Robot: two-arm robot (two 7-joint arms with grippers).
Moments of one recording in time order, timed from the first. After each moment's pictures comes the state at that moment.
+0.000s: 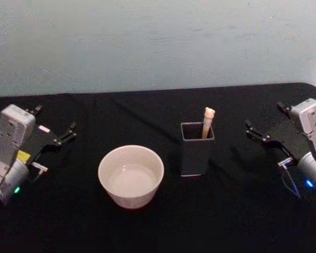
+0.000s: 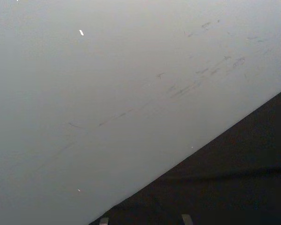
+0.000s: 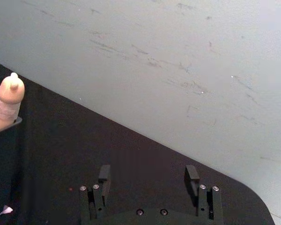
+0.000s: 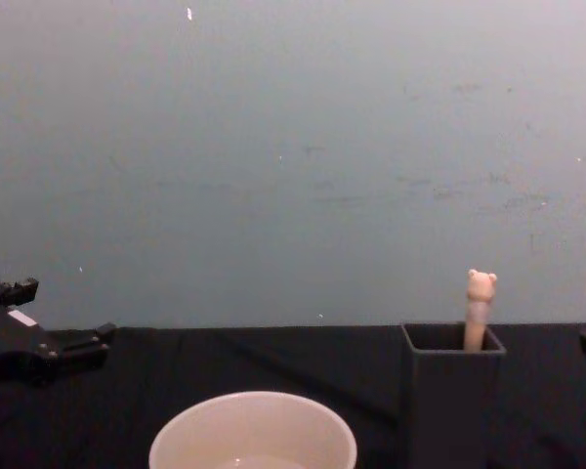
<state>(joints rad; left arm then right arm) -0.20 0.60 0.45 -1.41 -0.25 -0.12 0.03 0.20 0.60 -0.45 -1.41 0.25 -0.12 -0.03</state>
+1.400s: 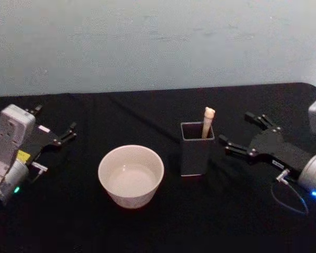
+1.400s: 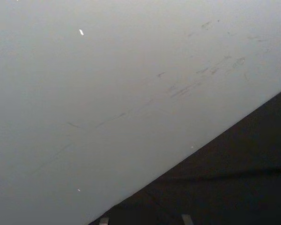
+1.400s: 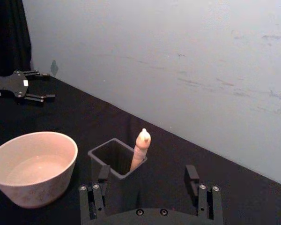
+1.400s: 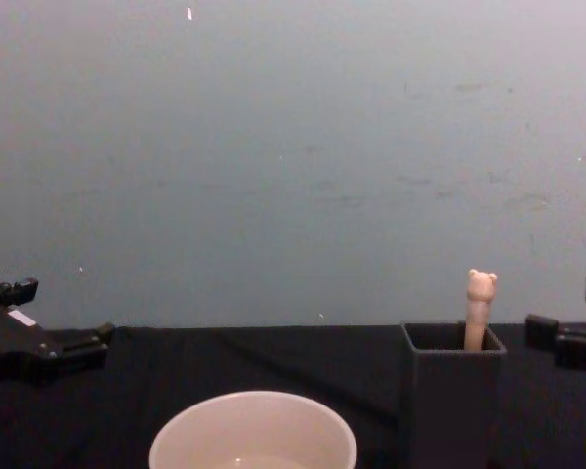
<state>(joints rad) -0.20 0.60 0.45 -1.41 -0.25 -0.12 0.03 0.06 0.67 -0.34 -1.65 0.49 -0.06 0.36</state>
